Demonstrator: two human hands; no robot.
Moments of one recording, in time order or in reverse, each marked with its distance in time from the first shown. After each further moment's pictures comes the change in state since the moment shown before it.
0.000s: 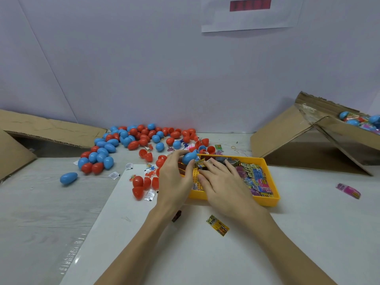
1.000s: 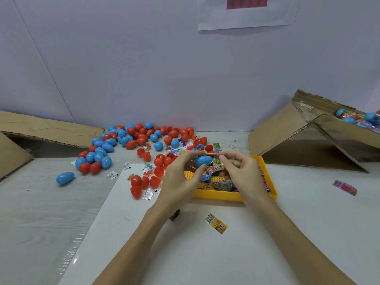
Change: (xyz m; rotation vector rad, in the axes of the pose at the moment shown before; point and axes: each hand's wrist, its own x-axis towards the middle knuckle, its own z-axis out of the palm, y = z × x) left_hand -0.003 0.007 -0.005 -0.163 -0.242 0.122; right_hand -0.001 0.019 -0.021 1.045 0.387 0.449
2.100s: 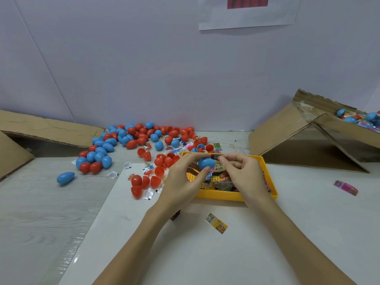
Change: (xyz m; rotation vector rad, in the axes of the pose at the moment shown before) left_hand -0.002 0.006 0.000 -0.040 -0.059 0.027; right_hand 0.002 0.005 -0.002 -0.053 -0.017 -0.041
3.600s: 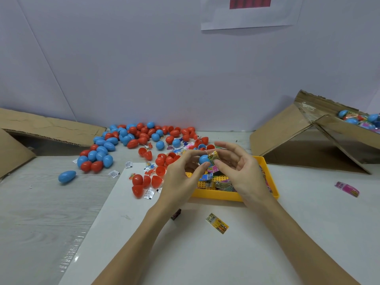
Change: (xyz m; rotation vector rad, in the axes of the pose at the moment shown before) left_hand 0.002 0.000 -0.001 -0.030 0.076 -0.078; right_hand -0.006 -0.009 -0.003 0.201 -0.222 -0.200
